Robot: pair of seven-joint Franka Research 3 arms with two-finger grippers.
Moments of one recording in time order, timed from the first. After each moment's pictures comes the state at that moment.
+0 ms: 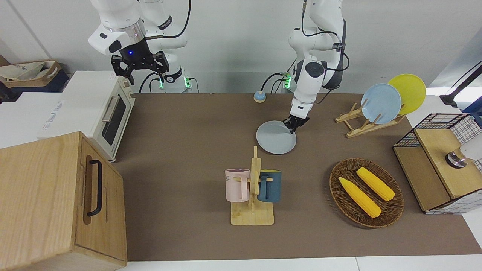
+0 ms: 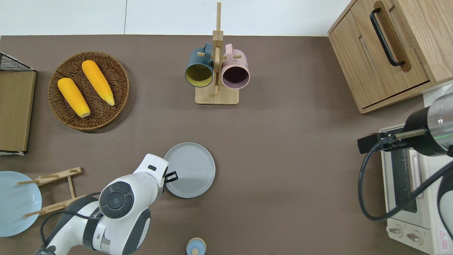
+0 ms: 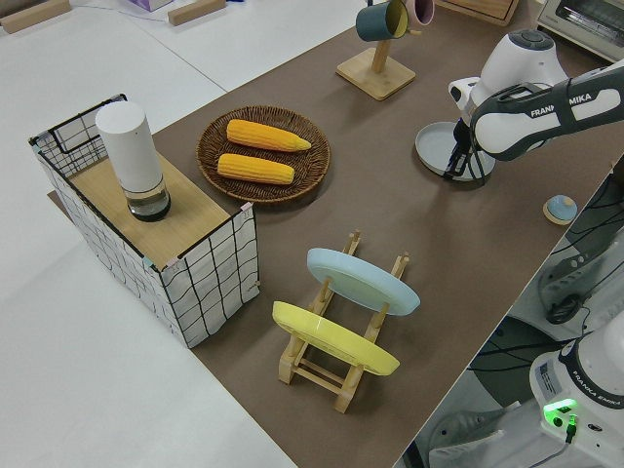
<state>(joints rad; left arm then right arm) -0.18 -0.08 -0.25 -2.55 -0.08 2.57 -0.68 0.02 -0.01 0.12 -1.47 0.00 1.39 0.03</state>
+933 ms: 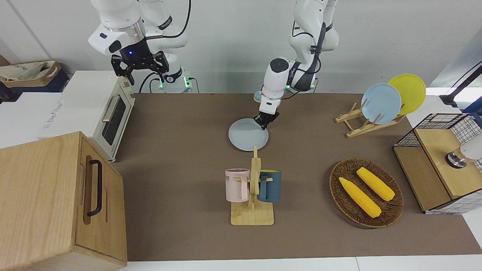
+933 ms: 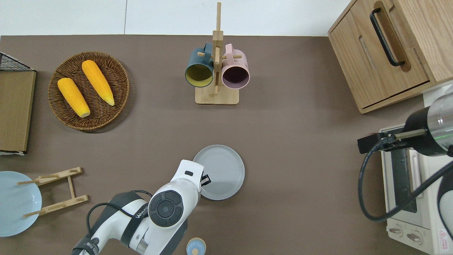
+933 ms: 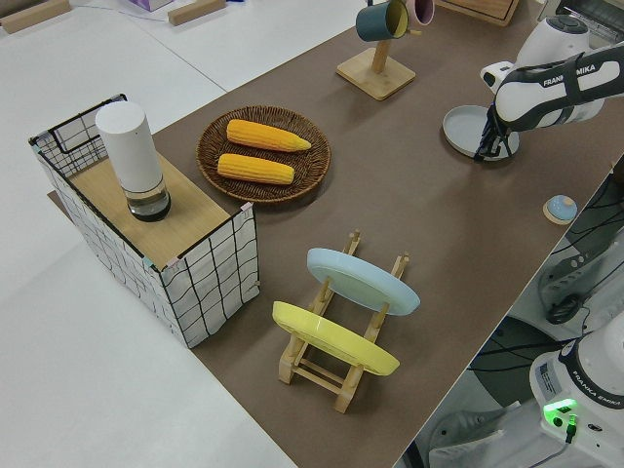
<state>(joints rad) -0.22 0.01 -0.40 -2.46 -0.02 2.57 -1.04 0.02 -0.01 0.12 -1.47 0.00 1.39 0.03</state>
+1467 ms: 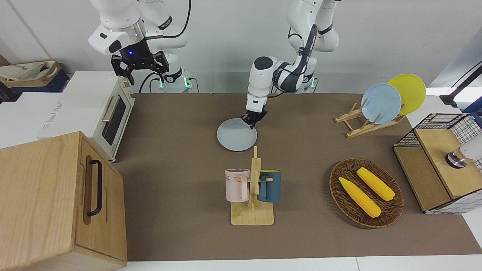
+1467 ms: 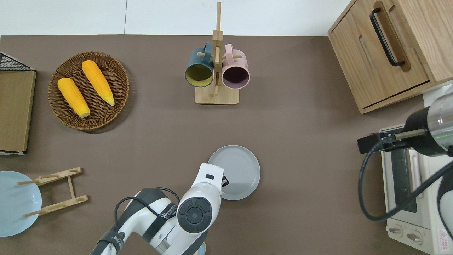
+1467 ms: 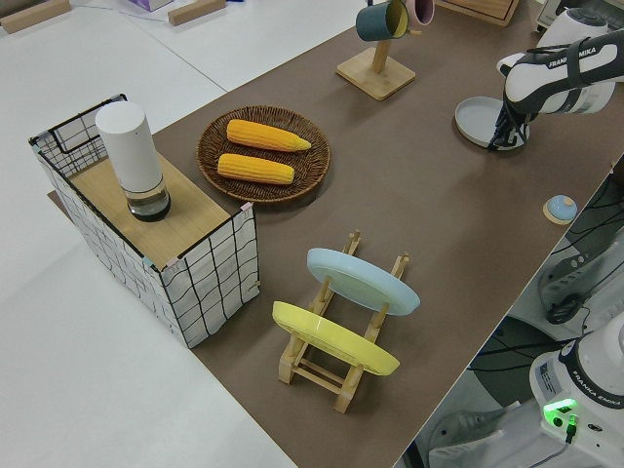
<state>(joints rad) -0.31 0.08 -0.41 -2.38 0.07 2.57 -1.26 0.02 -0.01 0.12 -1.47 0.00 1.39 0.03</state>
